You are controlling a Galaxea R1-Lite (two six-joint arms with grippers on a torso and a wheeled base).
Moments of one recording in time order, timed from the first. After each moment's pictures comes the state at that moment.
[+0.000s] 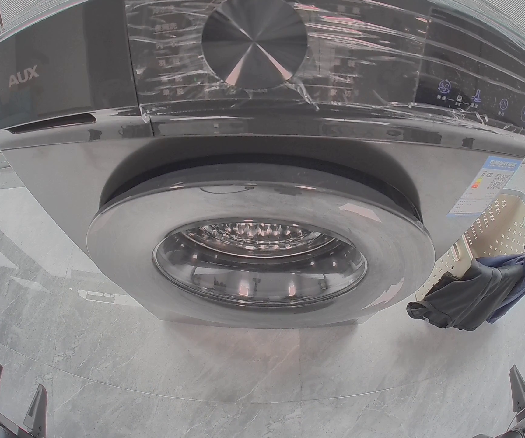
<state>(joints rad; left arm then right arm) 0.00 0.02 -0.02 0.00 0.01 -0.05 -0.01 0.02 -0.02 0.00 0.01 -0.01</state>
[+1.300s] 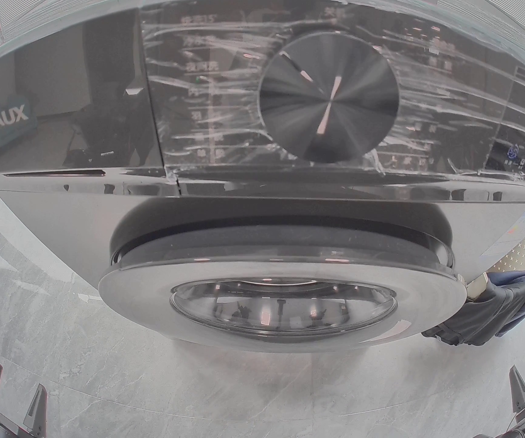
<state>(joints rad) 0.00 0.02 -0.02 0.00 0.01 -0.04 -0.01 0.02 -0.02 0.00 0.01 0.00</state>
